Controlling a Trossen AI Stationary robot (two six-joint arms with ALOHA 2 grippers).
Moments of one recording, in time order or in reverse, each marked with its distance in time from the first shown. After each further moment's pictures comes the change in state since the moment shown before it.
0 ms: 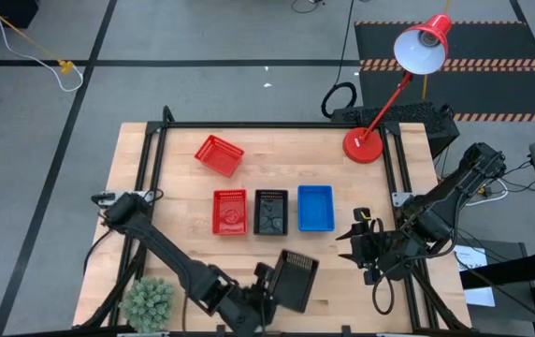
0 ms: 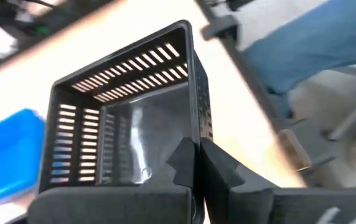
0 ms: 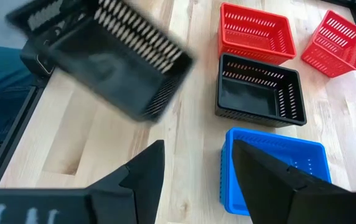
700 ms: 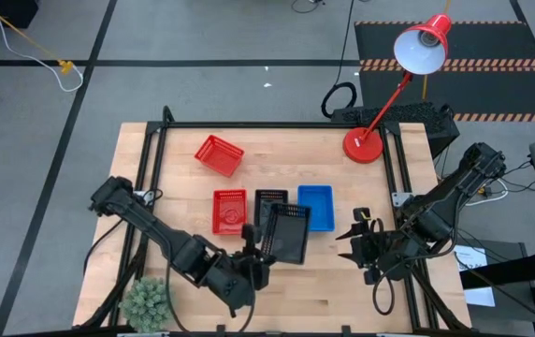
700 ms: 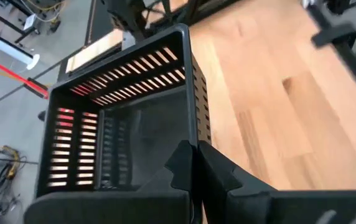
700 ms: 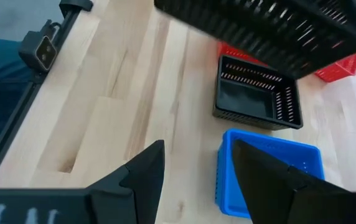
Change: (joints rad) left arm 0.079 -0.175 0.001 -0.164 -0.252 0.046; right arm 0.000 0.000 0.000 0.000 0.004 -0.032
